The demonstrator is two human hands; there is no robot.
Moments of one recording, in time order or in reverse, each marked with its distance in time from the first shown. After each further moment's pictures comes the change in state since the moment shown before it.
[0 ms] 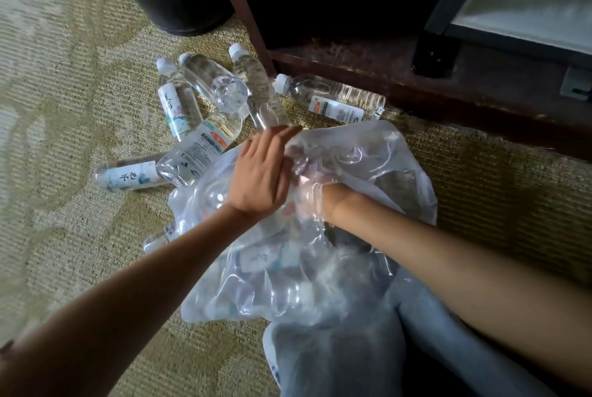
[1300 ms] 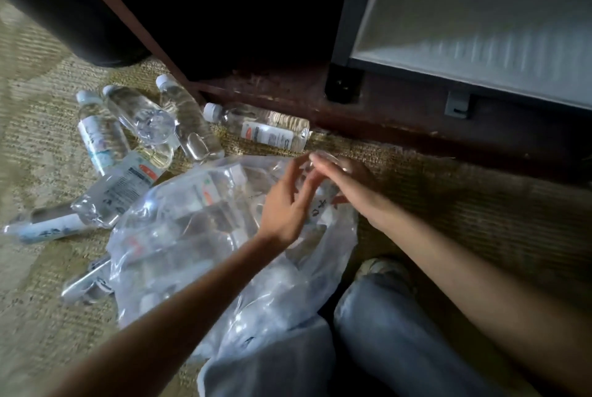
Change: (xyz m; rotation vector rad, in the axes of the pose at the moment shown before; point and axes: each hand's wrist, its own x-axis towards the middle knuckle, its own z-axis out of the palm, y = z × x) left_hand 0.032 0.115 0.060 -0.738 -0.219 -0.403; right_hand -0.045 0.113 -0.101 1.295 -0.100 0.482
